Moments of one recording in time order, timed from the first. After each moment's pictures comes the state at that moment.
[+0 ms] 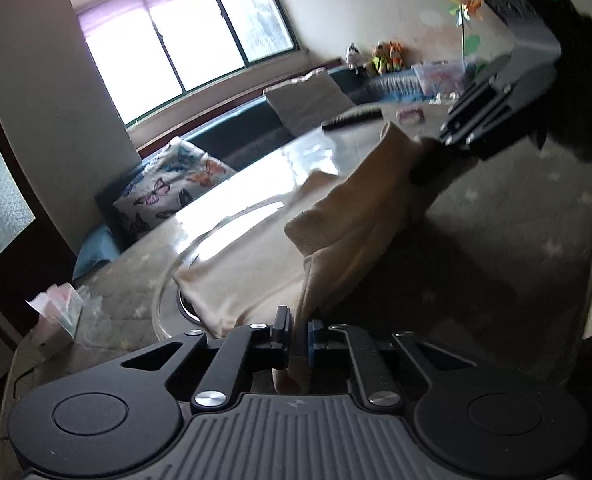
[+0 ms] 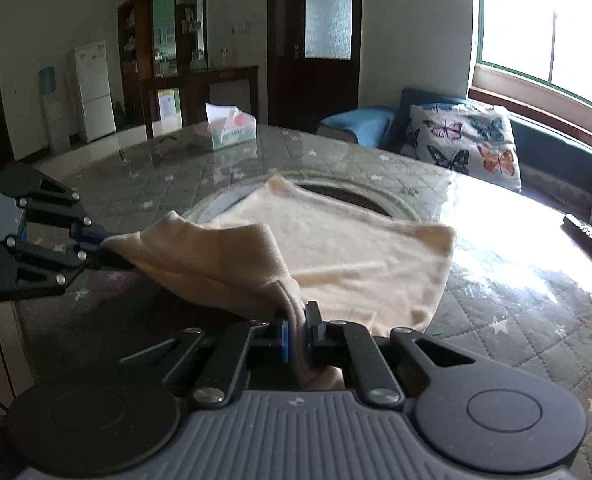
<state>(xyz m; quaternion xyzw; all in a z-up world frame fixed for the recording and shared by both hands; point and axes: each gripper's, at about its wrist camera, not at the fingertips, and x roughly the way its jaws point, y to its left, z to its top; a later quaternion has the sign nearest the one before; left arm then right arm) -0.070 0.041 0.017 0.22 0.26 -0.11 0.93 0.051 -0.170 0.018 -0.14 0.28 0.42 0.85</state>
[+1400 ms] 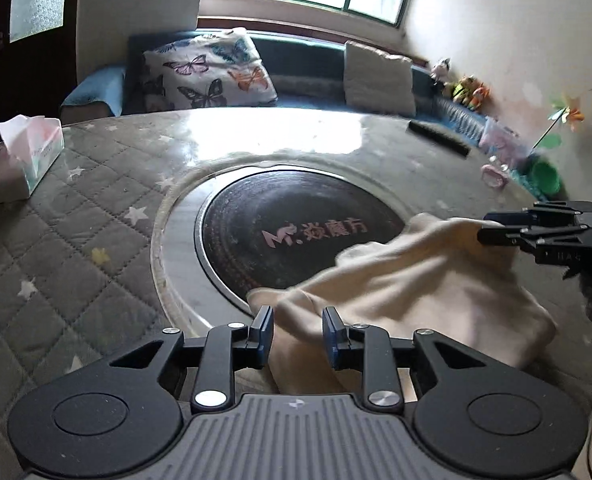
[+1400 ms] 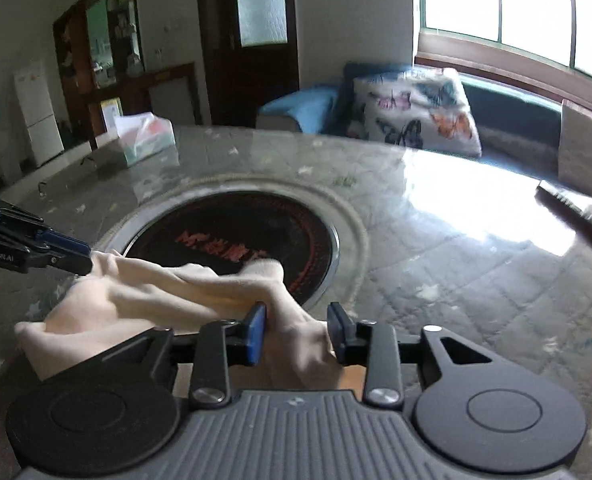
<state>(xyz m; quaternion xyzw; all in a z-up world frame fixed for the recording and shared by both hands) 0.040 0.157 0.010 -0.07 0.38 -0.09 0.92 0.141 -0.153 -0.003 -0.10 0.32 0.35 0.87</state>
